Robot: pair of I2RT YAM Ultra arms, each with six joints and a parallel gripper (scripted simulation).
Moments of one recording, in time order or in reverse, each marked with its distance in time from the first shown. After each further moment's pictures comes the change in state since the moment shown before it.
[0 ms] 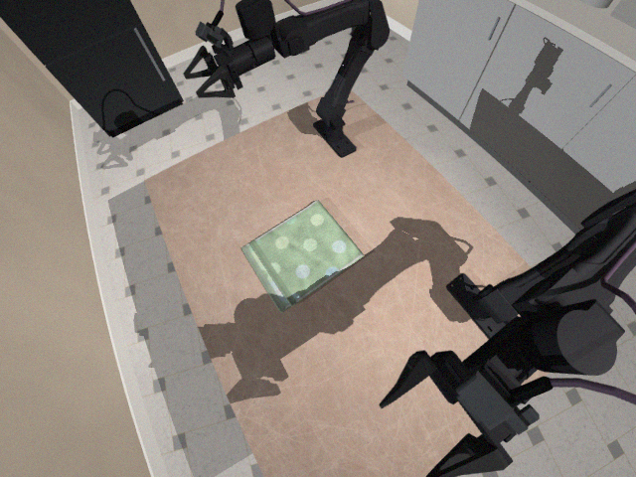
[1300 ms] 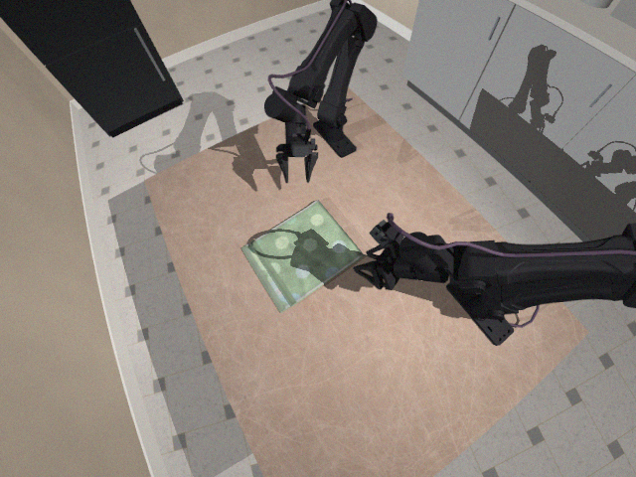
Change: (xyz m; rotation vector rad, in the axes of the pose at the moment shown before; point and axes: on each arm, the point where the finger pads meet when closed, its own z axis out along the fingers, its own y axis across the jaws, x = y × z) left arm 0.260 -0.269 -0.145 1.036 0.384 0.657; right arm 0.251 0.195 -0.110 -1.042 0.328 -0.662
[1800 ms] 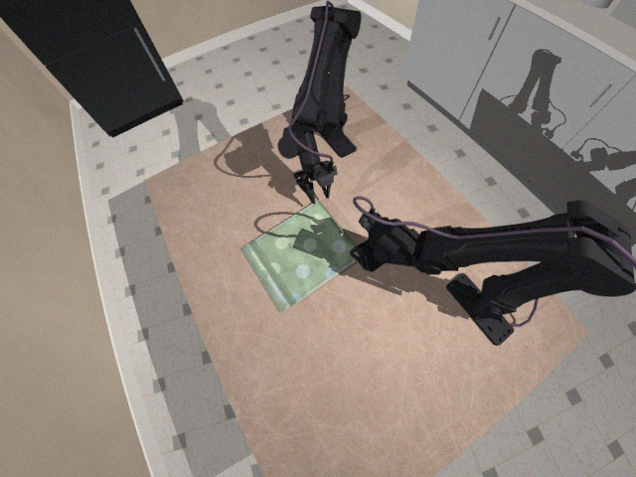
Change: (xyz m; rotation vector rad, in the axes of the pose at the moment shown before) left arm 0.016 -0.067 0.064 0.219 0.125 0.161; right arm 0.036 0.078 0.056 -0.310 0.138 -0.162
